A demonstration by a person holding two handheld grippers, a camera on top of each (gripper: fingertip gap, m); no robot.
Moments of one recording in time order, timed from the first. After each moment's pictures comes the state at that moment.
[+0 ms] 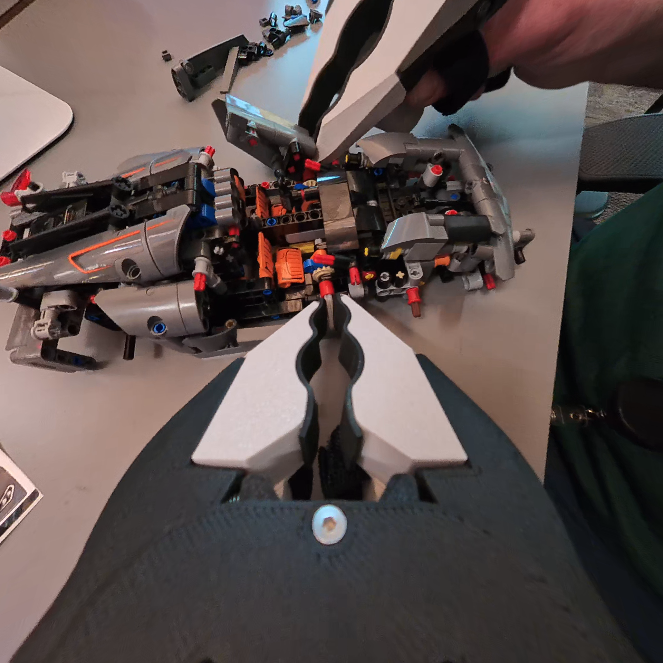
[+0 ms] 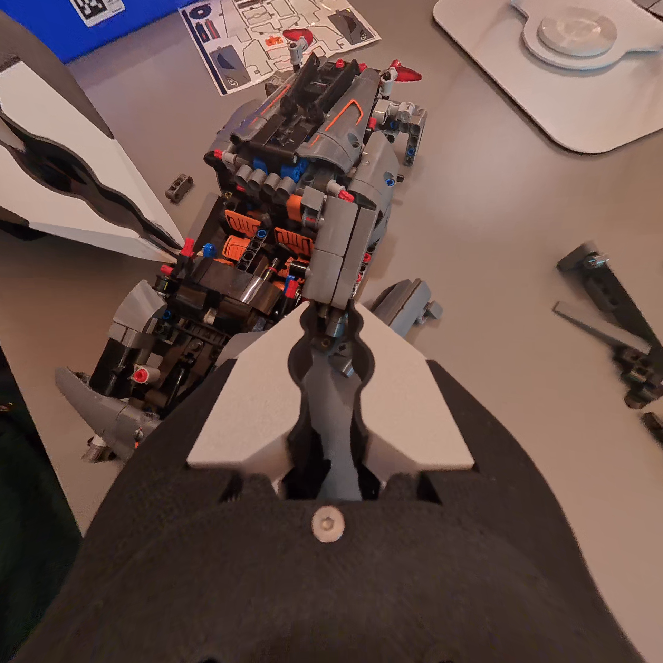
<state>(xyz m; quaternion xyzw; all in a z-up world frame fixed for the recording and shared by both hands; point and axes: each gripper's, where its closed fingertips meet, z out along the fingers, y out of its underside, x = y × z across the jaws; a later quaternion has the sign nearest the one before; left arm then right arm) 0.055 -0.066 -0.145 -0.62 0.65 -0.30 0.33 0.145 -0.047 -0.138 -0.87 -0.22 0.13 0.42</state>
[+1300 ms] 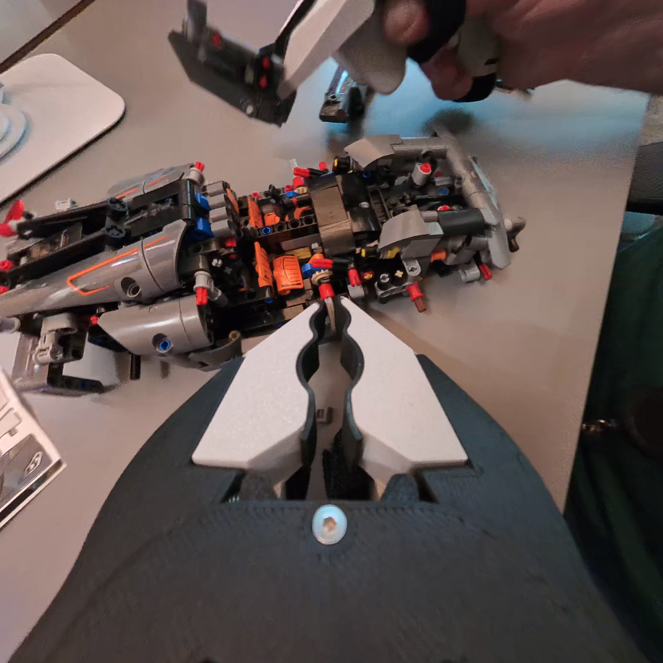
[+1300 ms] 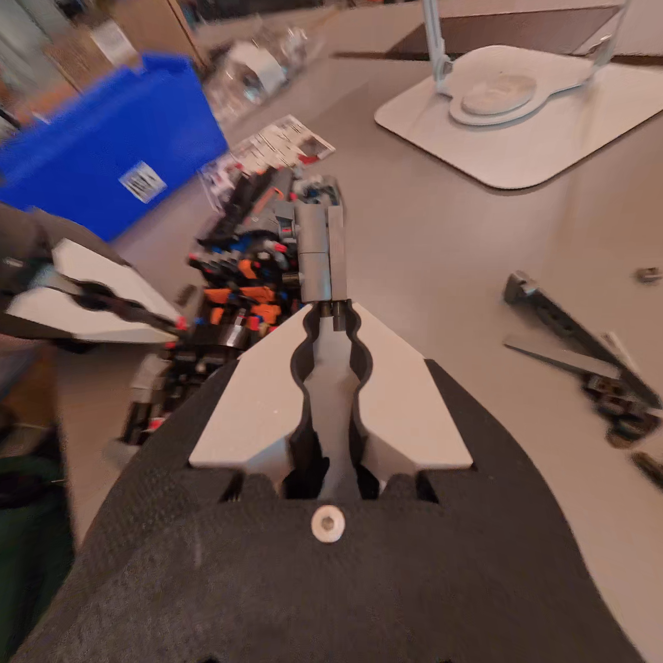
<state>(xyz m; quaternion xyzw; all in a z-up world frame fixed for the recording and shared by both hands) 0.057 -0.052 -0.143 -0.65 0.62 -0.28 0.35 0.175 -0.004 -0.112 -0.83 -0.12 0.25 0.48</state>
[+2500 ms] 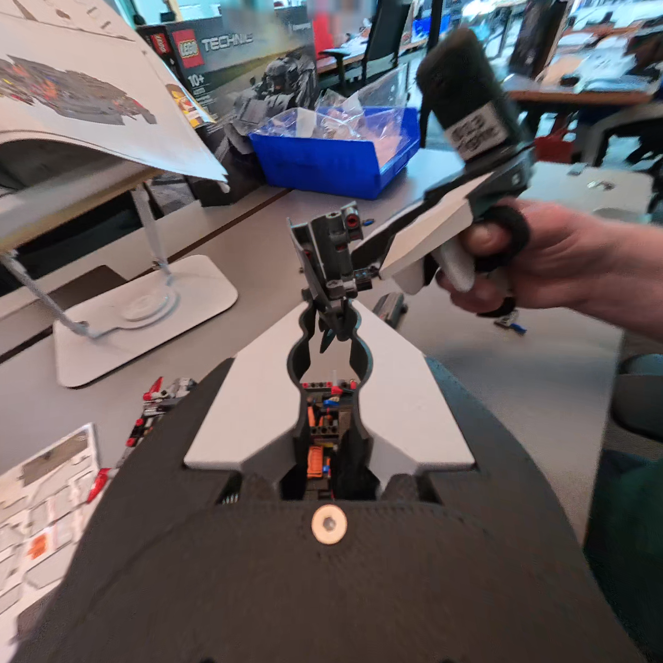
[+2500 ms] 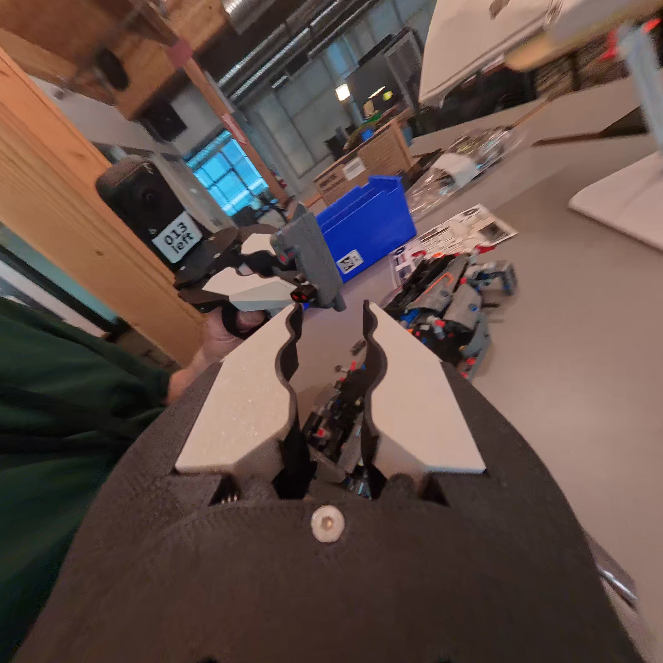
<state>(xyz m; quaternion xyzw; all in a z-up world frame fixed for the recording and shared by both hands) 0.127 -0.035 -0.017 -0.62 0.50 -0.32 0.51 0.143 -0.042 -0.018 -0.69 -0.17 0.52 0.48</state>
